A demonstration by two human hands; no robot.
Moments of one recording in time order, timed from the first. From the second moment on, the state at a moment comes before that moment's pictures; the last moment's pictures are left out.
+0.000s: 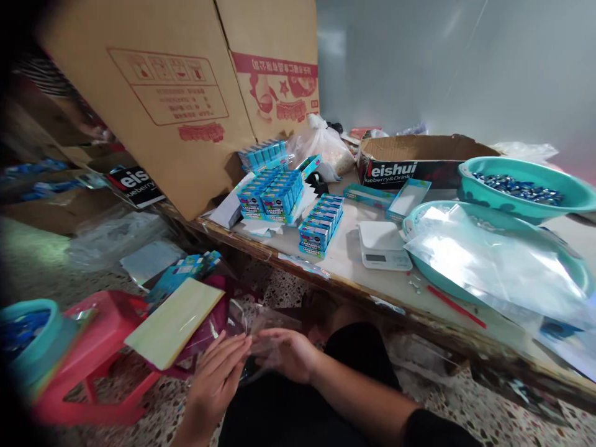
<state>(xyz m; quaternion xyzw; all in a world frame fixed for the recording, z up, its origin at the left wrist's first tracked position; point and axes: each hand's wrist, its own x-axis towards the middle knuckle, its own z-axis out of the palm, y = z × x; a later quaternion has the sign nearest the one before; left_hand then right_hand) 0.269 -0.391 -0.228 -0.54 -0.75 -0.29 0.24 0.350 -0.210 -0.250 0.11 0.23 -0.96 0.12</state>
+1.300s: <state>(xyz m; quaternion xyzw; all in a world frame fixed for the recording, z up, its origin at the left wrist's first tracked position) 0.317 -0.376 -0.213 -0.60 -0.69 -0.33 0.24 0.325 -0.209 -0.277 0.14 0.26 -0.94 0.17</state>
